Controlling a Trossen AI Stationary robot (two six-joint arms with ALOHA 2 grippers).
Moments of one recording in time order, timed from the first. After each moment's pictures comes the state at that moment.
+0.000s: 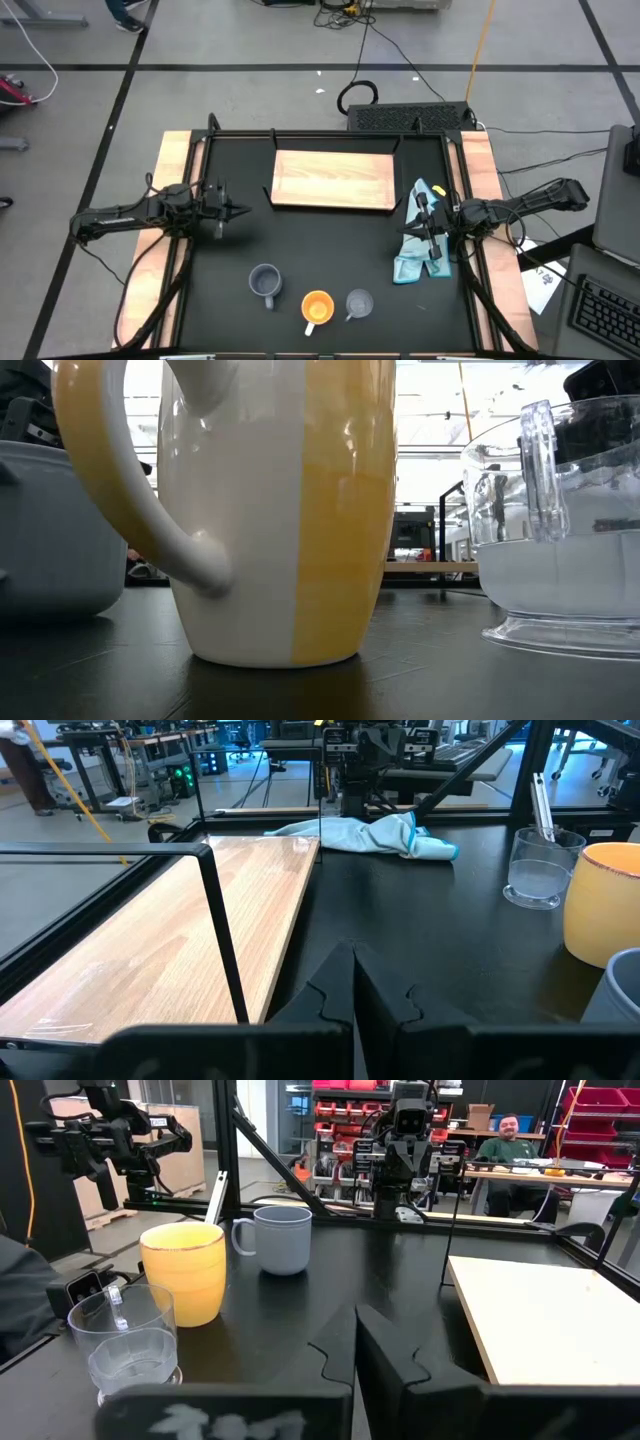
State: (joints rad) left arm 0.14 0.05 0.08 -0.18 0.10 0.05; right arm 0.23 0.28 0.02 0.22 0.07 -0.01
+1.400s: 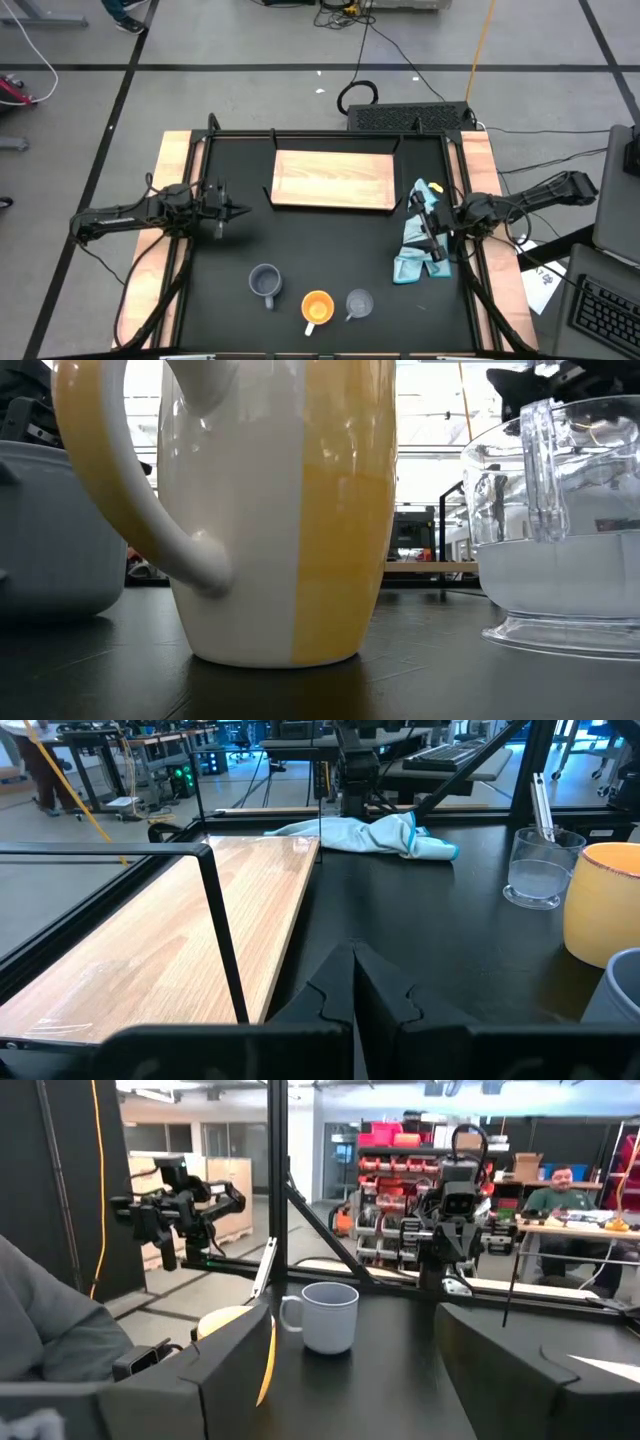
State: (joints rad) left arm 0.14 0.05 0.08 -0.18 0.10 0.05; right arm 0.23 0.54 0.18 0.42 -0.06 -0.01
